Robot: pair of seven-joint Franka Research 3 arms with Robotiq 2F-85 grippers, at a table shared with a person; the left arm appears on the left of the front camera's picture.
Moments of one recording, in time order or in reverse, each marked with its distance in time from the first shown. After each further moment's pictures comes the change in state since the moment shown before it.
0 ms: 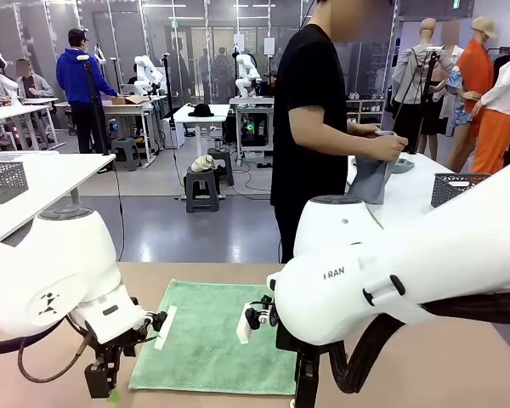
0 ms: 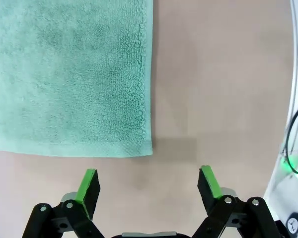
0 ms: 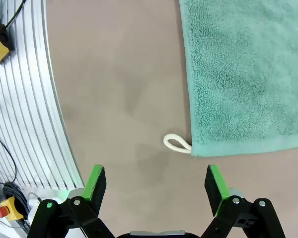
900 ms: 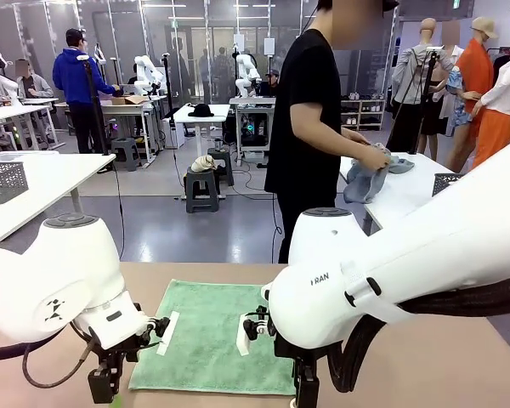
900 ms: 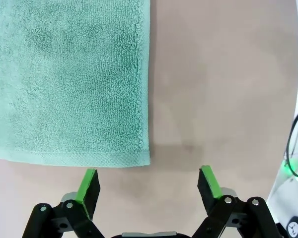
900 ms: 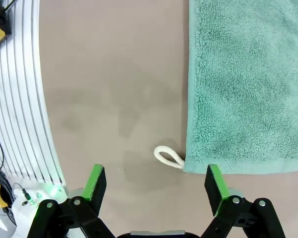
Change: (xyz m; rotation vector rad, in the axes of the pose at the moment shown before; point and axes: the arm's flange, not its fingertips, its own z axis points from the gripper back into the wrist) left arm 0.002 0.000 -0.011 -0.009 -0.003 -0.001; right arm 0.005 -0.013 -0.020 0.017 0.021 0.105
